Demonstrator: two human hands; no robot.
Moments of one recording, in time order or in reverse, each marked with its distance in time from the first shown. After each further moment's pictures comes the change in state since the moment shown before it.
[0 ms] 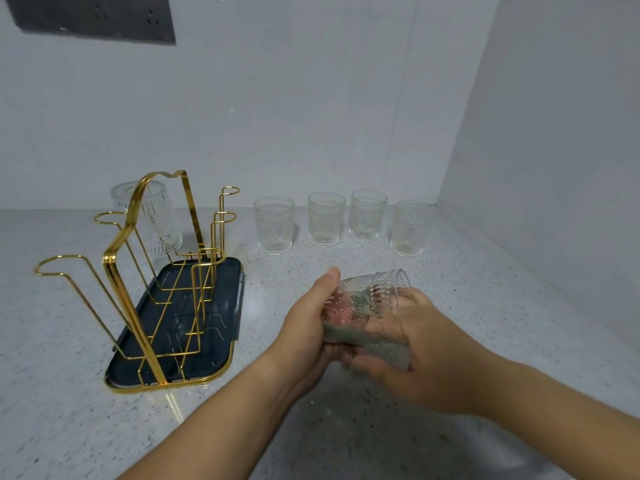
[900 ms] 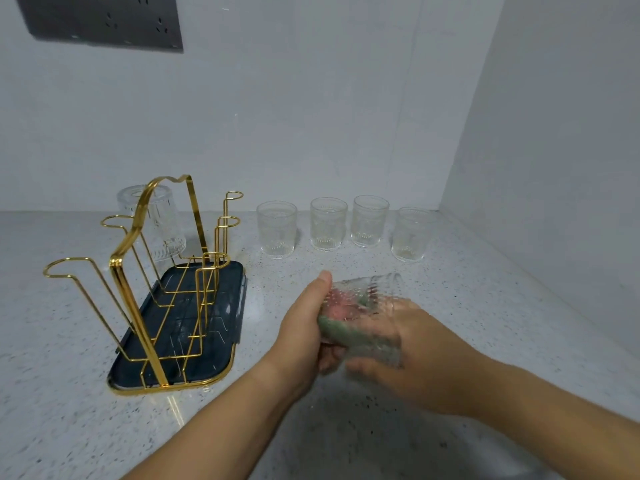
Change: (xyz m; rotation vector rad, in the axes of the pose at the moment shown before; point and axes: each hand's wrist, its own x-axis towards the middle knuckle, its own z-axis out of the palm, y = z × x) left_hand -0.001 -0.001 -0.008 0.110 0.063 0.036; right_hand 0.010 -0.002 -0.001 0.127 -0.090 0.012
